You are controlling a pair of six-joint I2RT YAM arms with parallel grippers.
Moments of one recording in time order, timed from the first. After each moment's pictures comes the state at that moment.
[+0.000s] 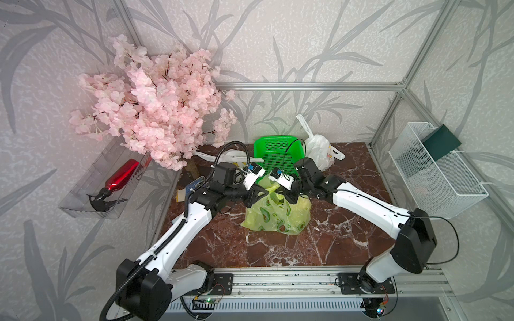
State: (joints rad) left arm -0.38 1.16 0.98 -0.47 0.67 0.12; right arm 0.73 1.56 1.26 -0.42 -0.32 -0.35
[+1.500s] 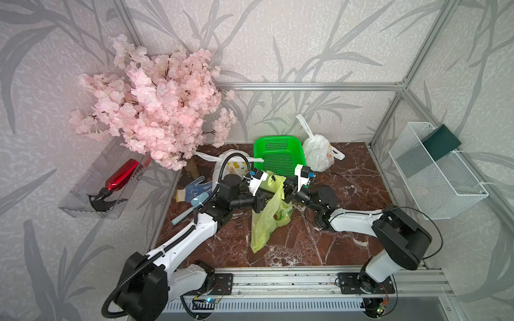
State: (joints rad) left arm -0.47 1.16 0.73 0.05 0.72 -0.27; right arm 0.74 1.61 0.69 1.26 -0.32 0.37
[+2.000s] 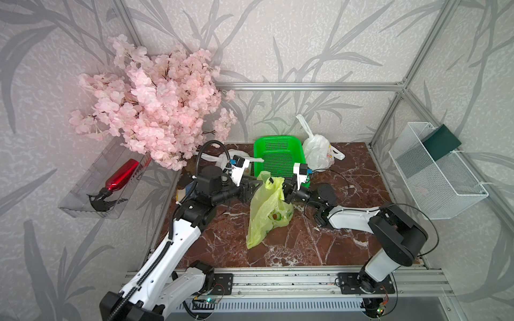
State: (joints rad) left arm -0.36 0.99 0.94 -0.30 0.54 -0.15; right arm 0.71 1.65 0.72 1.27 -0.46 0.50
